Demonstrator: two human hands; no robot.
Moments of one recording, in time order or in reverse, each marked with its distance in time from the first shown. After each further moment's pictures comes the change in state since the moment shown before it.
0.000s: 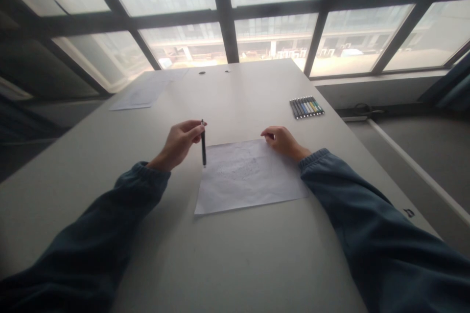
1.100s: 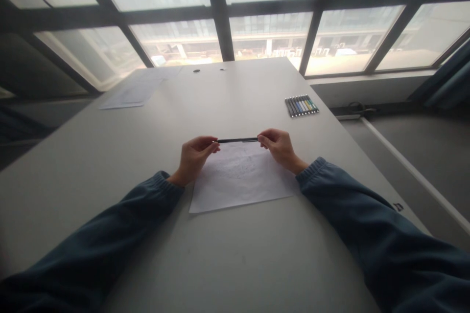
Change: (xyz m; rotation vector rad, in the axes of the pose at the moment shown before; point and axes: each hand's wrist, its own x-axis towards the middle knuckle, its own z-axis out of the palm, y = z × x) left_hand -0.047 -0.028 0.047 -0.110 -0.023 0.051; right_hand -0.030 -0.054 0.000 0.676 0.281 0.333
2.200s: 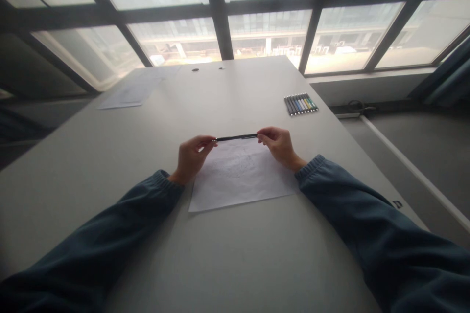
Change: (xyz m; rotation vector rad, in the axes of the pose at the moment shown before) left_hand 0.002 -0.005 -0.009 0.297 0.006 0.280; right_hand 0.002 0.004 0.001 0.009 0.048 -0.060
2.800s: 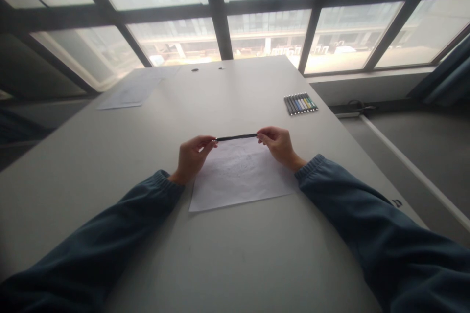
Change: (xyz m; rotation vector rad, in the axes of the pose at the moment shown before) left_hand 0.000 0.001 -0.001 0.030 -0.015 -0.008; right_hand 0.000 0.001 0.000 -0.028 -0.007 -0.025
